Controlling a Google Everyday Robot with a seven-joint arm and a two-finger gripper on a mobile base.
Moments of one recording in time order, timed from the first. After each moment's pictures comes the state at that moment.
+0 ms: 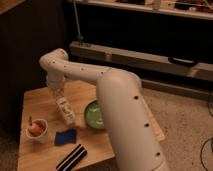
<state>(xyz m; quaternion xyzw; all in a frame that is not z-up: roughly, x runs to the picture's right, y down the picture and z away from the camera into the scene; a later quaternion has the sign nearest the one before) -0.280 0.013 0.821 0.00 -0.35 -0.82 0.46</state>
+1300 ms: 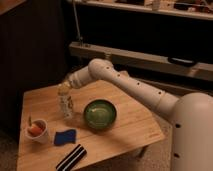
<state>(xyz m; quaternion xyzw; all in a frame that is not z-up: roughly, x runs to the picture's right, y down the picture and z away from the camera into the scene) -0.226 -0.014 0.744 0.36 -0.36 -0.78 0.38</state>
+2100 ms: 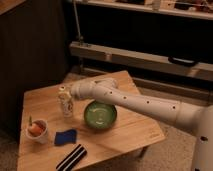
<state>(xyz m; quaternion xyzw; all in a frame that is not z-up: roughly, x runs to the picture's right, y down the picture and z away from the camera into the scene) -0.213 0.003 0.730 0.42 -0.22 -0.79 0.38</state>
